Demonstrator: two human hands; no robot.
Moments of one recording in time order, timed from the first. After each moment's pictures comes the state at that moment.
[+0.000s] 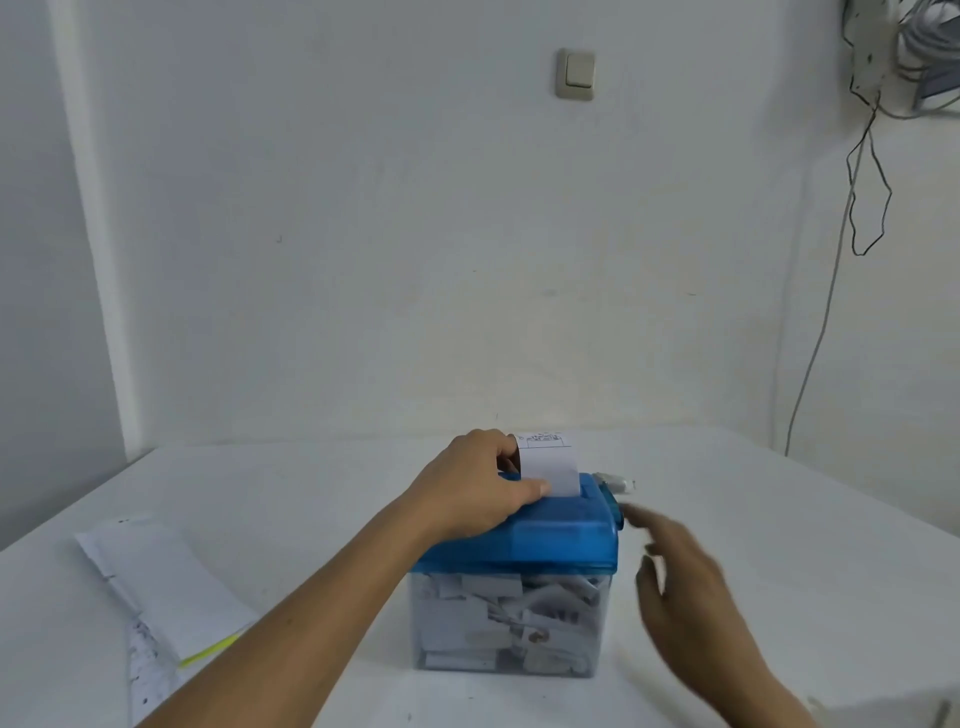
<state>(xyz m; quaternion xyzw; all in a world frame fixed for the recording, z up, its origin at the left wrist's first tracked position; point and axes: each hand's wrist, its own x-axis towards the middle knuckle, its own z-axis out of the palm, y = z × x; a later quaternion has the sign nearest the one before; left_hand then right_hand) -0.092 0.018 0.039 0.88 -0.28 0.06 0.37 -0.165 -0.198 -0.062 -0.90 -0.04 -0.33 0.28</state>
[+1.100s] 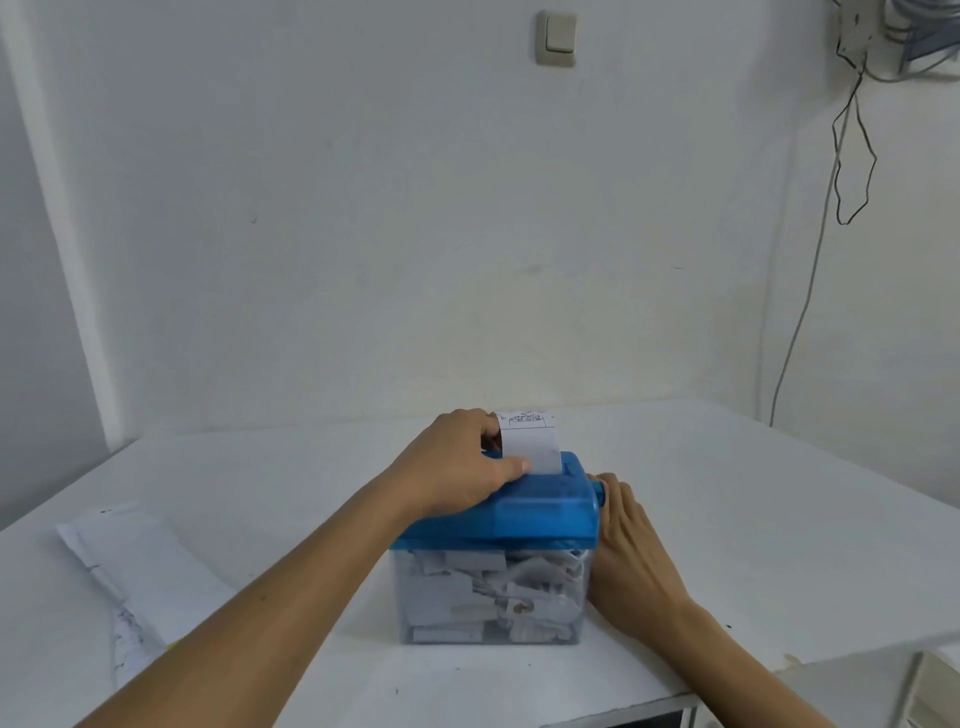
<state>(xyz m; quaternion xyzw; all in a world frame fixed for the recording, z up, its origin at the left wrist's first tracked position) -0.099 0.017 0.044 0.90 -0.28 0.05 0.34 -0.114 -0.198 -0.089 -0.93 -0.12 -0.34 0.05</state>
